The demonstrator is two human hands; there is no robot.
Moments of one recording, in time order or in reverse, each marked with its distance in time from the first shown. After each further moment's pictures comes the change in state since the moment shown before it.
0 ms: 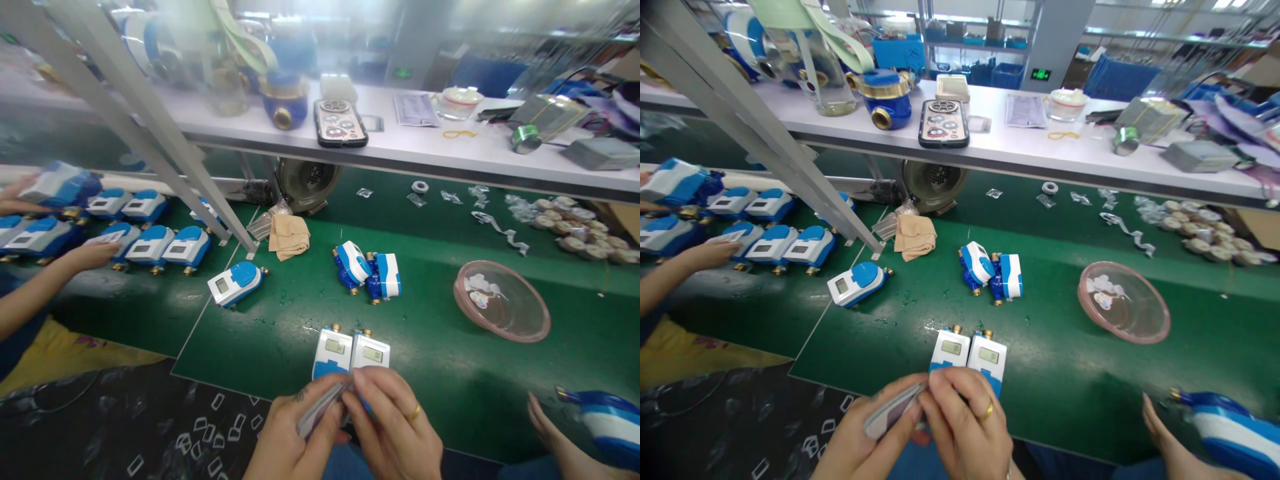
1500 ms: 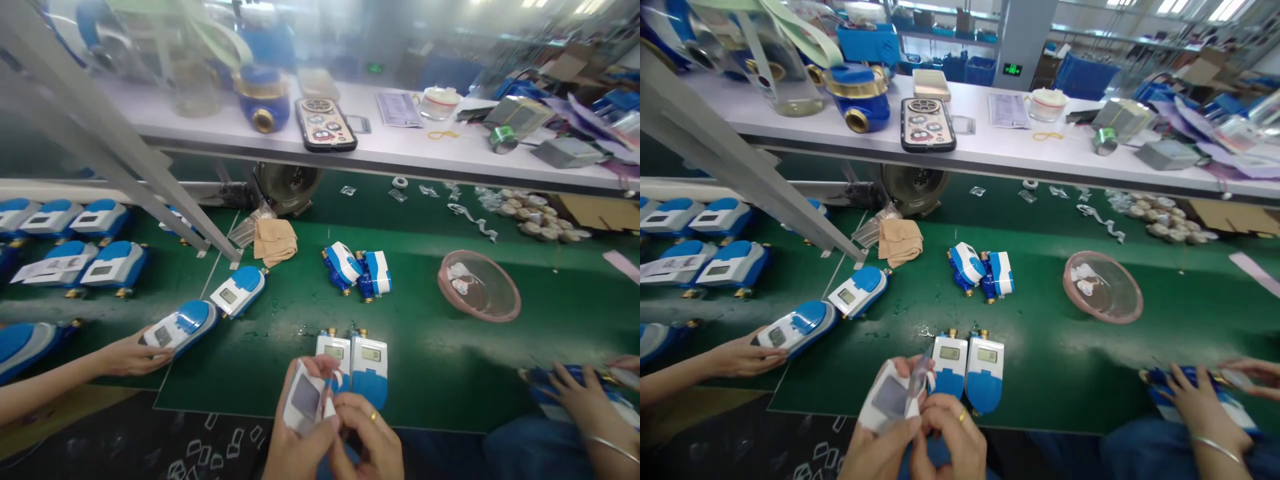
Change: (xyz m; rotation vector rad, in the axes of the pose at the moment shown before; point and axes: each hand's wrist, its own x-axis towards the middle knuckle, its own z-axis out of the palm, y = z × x) left_hand 0.024 -0.034 -0.004 -0.703 0.033 -0.128; right_hand -0.030 -0.024 0.042 0.135 -0.062 0.346
